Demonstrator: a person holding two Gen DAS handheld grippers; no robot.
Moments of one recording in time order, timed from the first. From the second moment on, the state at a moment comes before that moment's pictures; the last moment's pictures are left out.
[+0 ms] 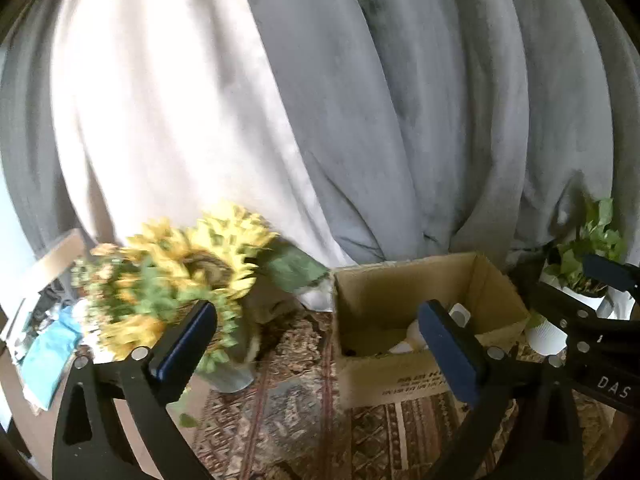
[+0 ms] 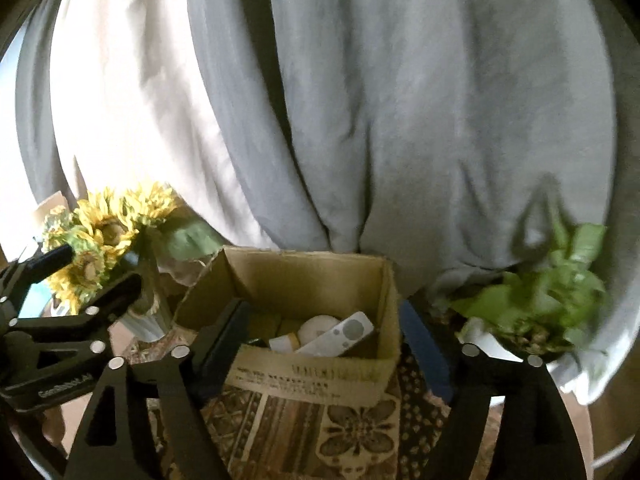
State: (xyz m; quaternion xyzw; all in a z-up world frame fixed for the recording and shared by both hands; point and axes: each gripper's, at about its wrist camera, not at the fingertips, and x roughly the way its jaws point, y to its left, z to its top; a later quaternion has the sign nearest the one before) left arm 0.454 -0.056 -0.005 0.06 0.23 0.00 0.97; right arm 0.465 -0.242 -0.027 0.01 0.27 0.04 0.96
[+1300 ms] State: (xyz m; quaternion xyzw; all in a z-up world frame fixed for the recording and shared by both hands) left arm 0.154 -0.003 0.033 0.04 0.15 -0.02 0.99; right arm 0.163 -0.212 0.029 0.04 0.19 -0.01 0.98
